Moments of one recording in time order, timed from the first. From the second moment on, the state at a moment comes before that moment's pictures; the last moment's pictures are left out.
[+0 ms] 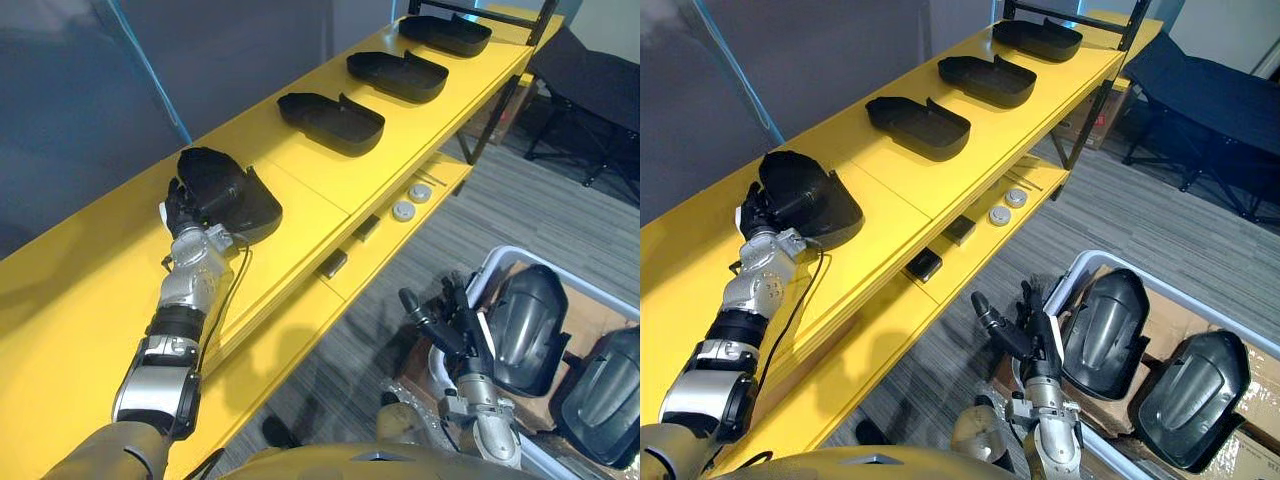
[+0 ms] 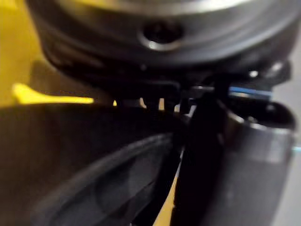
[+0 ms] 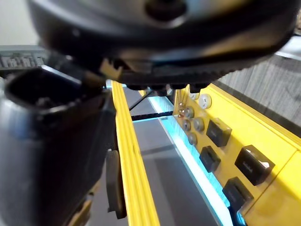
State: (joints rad) left arm -0.56 0.32 0.05 0.61 -0.55 0.10 0.54; right arm 0.41 -0.11 0.07 0.15 0.21 -0.42 -0.05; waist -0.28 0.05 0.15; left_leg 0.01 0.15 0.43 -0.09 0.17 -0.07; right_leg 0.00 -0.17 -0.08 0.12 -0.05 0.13
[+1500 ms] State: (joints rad) left arm -0.08 0.19 0.05 -0.37 -0.47 -0.35 0.38; right arm -0.14 -0.25 0.26 -0.06 0.37 -0.38 0.14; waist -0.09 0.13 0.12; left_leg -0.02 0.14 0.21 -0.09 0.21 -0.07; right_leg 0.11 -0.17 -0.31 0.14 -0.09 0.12
